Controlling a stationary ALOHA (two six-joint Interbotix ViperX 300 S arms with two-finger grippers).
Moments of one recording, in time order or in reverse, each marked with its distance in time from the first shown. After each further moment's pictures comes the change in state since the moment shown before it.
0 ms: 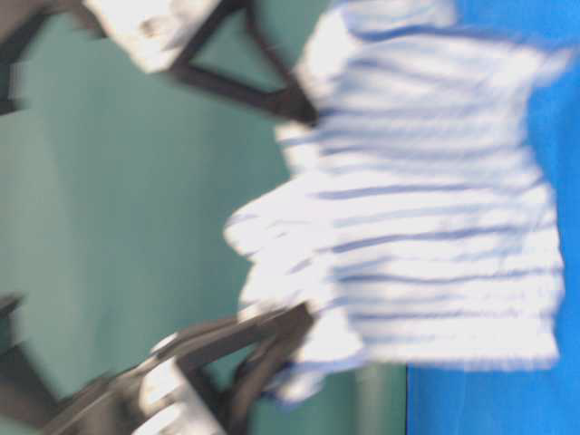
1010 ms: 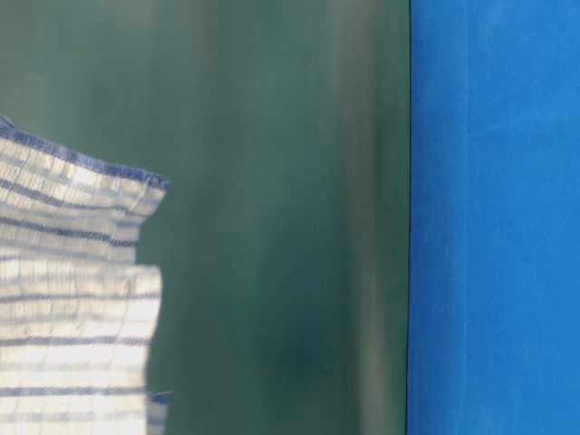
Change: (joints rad) left arm 0.026 -0.311 -0.359 0.008 0.330 0.040; right arm -0.008 -0.015 -0.609 -0.005 0.377 -0.371
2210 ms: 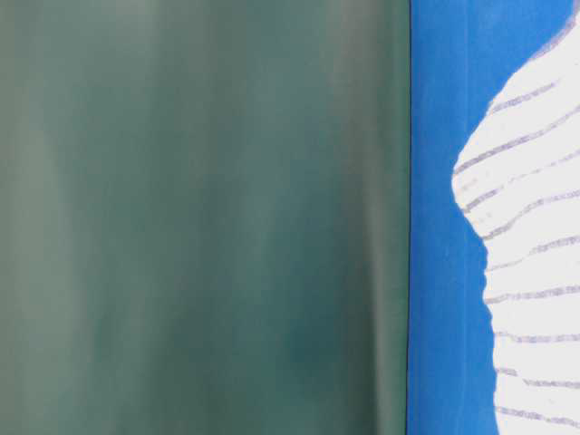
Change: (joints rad) left arm -0.009 0.008 0.202 0.003 -0.178 -0.021; right arm -0.015 -0.002 0.138 -0.028 -0.014 -0.012
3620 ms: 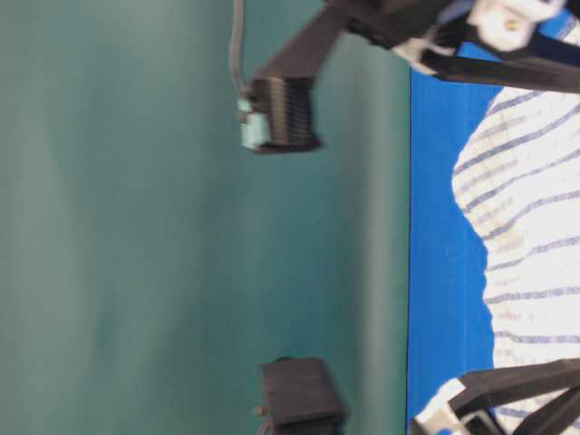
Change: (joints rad) left arm -0.212 0.669 0.454 -0.008 -0.799 -0.144; right arm 0.031 0.351 0.657 0.002 -0.669 0.377
